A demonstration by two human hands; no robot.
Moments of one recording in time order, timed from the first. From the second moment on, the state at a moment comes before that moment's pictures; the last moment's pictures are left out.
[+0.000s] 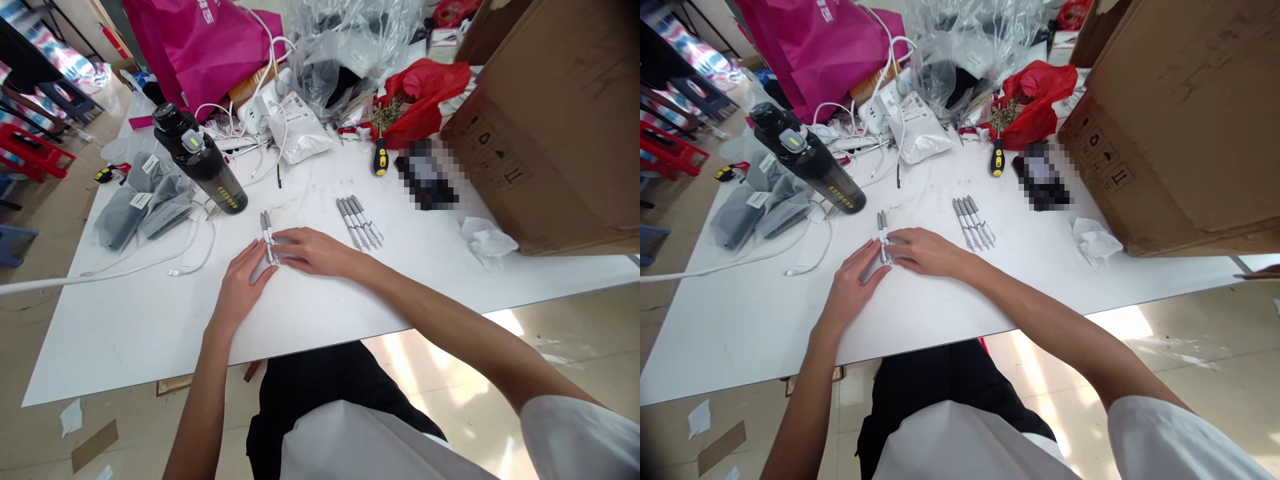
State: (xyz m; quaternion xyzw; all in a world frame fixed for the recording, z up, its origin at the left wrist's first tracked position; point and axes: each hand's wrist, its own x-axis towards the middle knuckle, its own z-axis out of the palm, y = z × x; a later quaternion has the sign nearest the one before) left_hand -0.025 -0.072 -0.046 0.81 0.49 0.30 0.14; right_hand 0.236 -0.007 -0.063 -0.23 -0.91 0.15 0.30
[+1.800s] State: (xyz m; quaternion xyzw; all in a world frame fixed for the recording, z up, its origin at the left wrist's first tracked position) left_hand 0.031 -0.001 -0.006 0.55 0.42 0.58 0.42; right_hand 0.276 0.006 -0.006 -0.48 -0.61 0.42 0.46
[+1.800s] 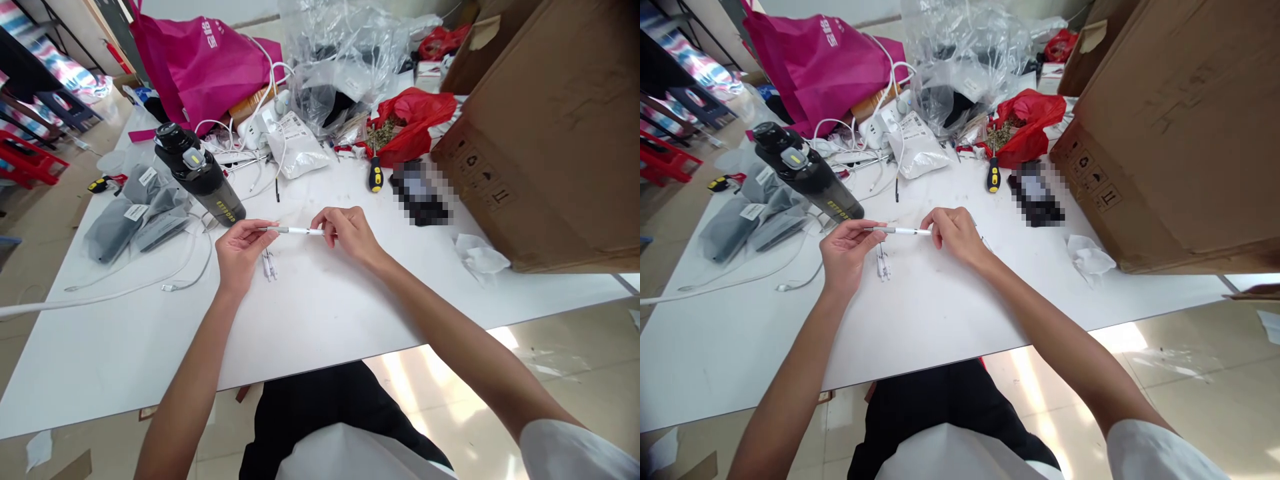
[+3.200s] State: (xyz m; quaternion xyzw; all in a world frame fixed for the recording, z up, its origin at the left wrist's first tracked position) left_hand 0.024 -0.007 -0.010 0.74 0.46 0.41 0.25; right_hand 0.275 0.011 -0.015 -0.32 -0.59 0.66 0.33
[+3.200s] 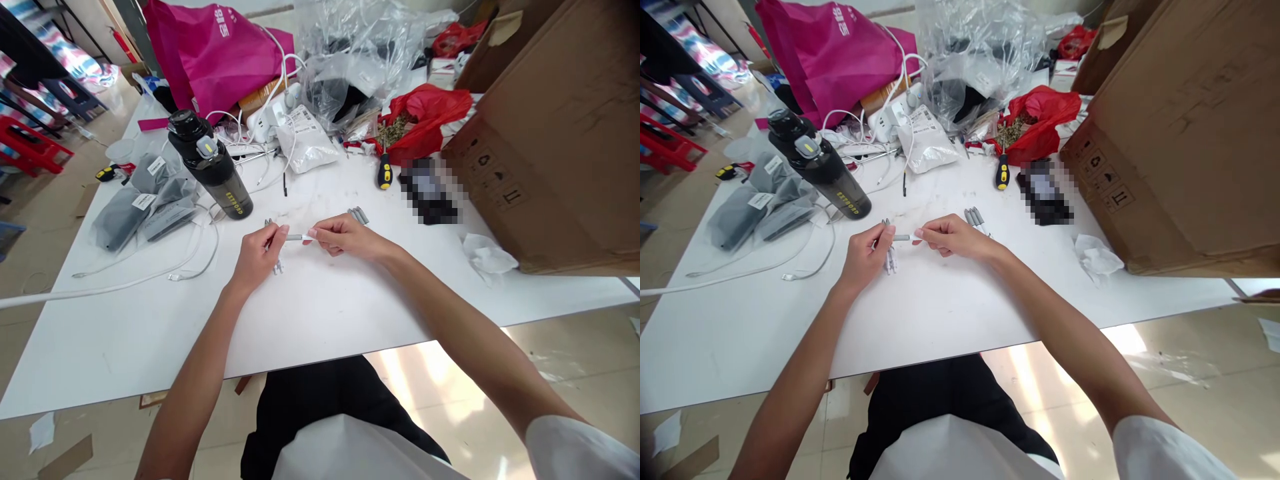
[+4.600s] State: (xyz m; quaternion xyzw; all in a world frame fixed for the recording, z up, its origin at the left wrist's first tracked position) left_hand 0.052 -0.027 -0.022 0.70 0.41 0.42 0.40; right_hand 0.262 0.012 0.013 -0.33 -0.28 0.66 0.62
